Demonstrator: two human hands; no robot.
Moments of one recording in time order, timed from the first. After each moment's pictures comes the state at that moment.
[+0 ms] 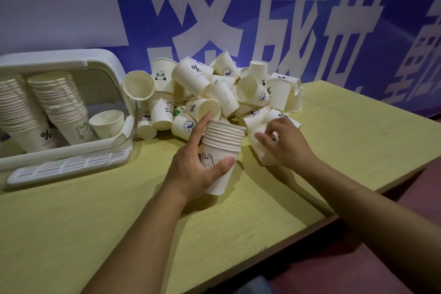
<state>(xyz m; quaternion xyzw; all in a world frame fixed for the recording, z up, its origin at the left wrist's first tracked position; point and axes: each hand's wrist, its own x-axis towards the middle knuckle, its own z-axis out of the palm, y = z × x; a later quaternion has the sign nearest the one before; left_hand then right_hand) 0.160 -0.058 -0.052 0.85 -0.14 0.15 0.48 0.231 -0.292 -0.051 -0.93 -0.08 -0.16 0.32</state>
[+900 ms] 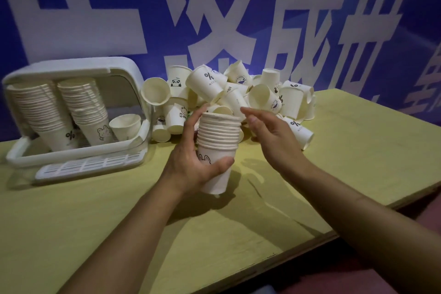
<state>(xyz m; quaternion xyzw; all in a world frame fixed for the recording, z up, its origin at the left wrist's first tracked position) 0.151 -0.035 -0.027 0.84 -0.14 0.19 0.49 0.195 -0.231 -0.010 -0.78 -0.19 -0.15 0.58</state>
